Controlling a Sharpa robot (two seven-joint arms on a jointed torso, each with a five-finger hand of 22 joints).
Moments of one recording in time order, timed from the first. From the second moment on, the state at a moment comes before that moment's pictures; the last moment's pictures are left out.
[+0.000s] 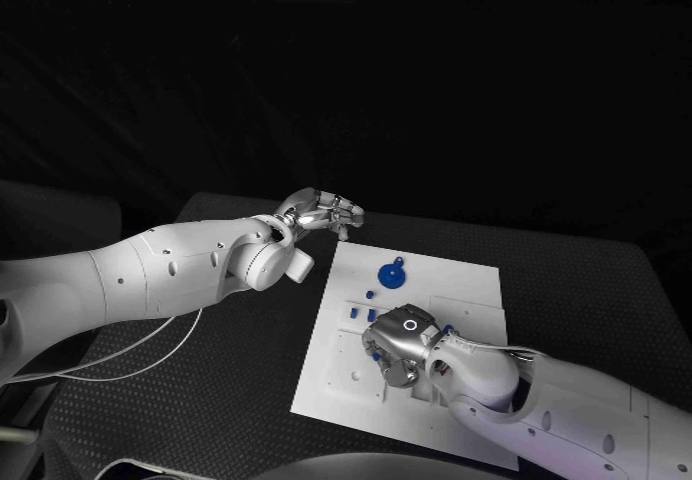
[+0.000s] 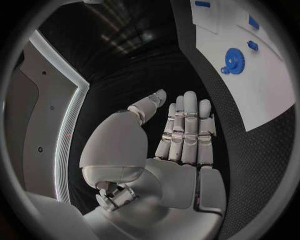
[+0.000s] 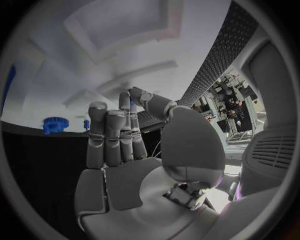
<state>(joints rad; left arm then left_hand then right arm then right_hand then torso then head) 1.19 -0.77 -0.10 1.31 -0.27 -0.27 0.28 1.14 -0.13 0.57 -0.21 0.08 0.89 0.16 0.28 0.50 1.16 0.10 0.20 0.27 1.06 0.00 0.87 0.45 0.02 0.82 -0.09 0.67 1.26 0.96 -0.53 -0.14 1.49 -2.04 -0.27 -0.18 1.16 -0.24 0.91 -0.24 0.06 1.09 0.09 0.38 0.45 1.35 0.03 0.17 0.26 1.29 -0.08 1.12 0.82 0.22 1.22 -0.02 0.86 1.31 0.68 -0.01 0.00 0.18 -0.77</state>
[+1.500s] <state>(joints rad) 1.19 -0.78 -0.11 1.30 -0.27 -0.27 0.28 1.14 -0.13 0.57 -0.21 0.08 0.89 0.16 0.28 0.50 1.16 0.10 0.20 0.27 1.06 0.00 0.87 0.45 0.02 0.82 -0.09 0.67 1.26 1.10 -0.83 -0.04 1.62 -1.80 -0.29 -0.16 1.06 -0.30 0.78 -0.28 0.07 0.91 0.16 0.31 0.42 1.19 0.09 0.08 0.18 1.25 -0.02 1.11 0.82 0.19 1.18 -0.02 0.84 1.31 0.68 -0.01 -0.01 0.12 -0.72</state>
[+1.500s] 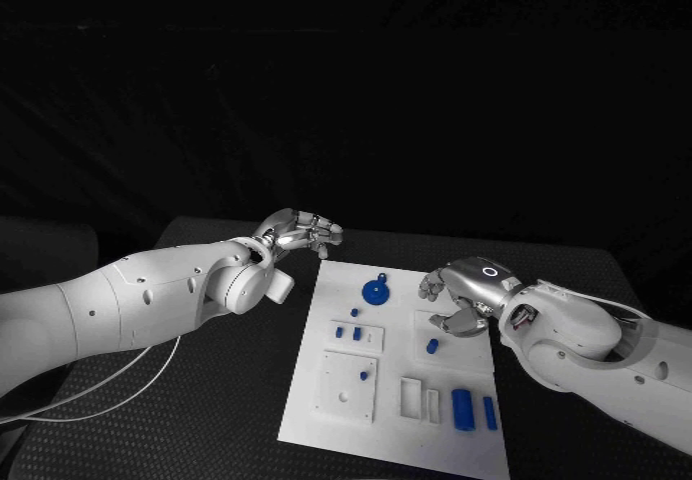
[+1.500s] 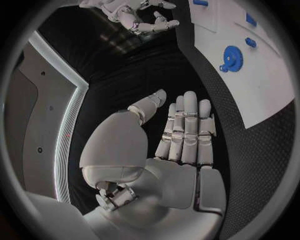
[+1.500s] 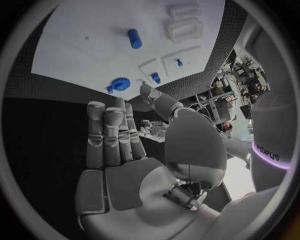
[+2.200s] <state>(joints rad) 1.19 -0.78 -0.11 1.30 -0.27 -0.26 0.28 1.14 -0.13 0.57 -0.21 0.08 0.89 0.16 0.28 0.50 1.16 0.10 0.20 0.27 1.06 0.00 0.87 0.45 0.02 0.82 -0.09 0.67 1.26 1.06 -0.83 -0.07 1.58 -1.78 -0.14 -0.17 1.02 -0.30 0.66 -0.28 0.06 0.86 0.16 0.30 0.41 1.13 0.11 0.07 0.15 1.22 0.00 1.11 0.82 0.19 1.14 0.00 0.84 1.31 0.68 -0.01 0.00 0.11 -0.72</state>
